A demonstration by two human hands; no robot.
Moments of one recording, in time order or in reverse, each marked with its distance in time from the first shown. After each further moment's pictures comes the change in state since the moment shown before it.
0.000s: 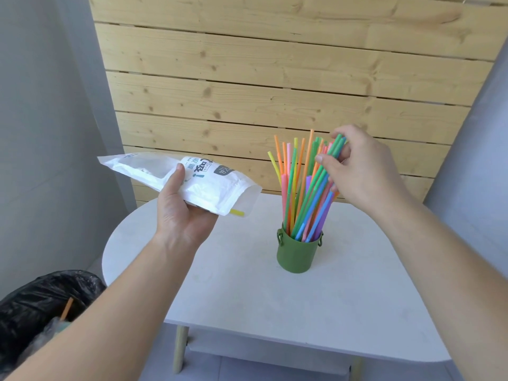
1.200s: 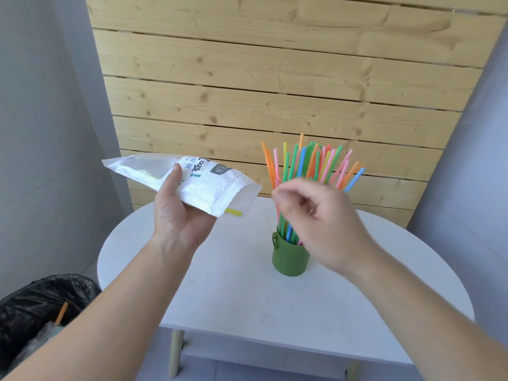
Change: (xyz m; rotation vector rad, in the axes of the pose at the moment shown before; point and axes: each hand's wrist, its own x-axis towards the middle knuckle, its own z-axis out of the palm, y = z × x) left_hand -0.006 -0.003 0.010 -0.005 -0.023 -0.020; right_hand -0.072 -0.028 0.015 0.437 -0.223 -0.158
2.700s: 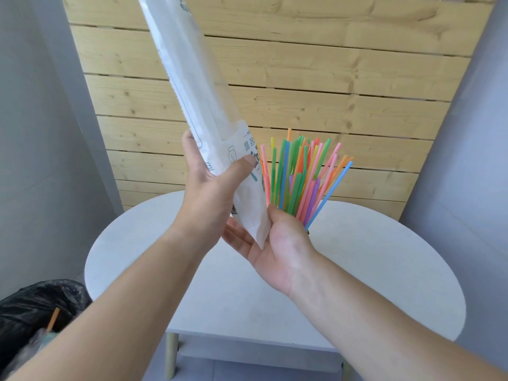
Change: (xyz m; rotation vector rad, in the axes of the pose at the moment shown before) left_hand -0.028 -0.034 0.045 0.832 -0.371 0.364; right_hand 0.004 0.006 0.059 1.272 0.128 0.916
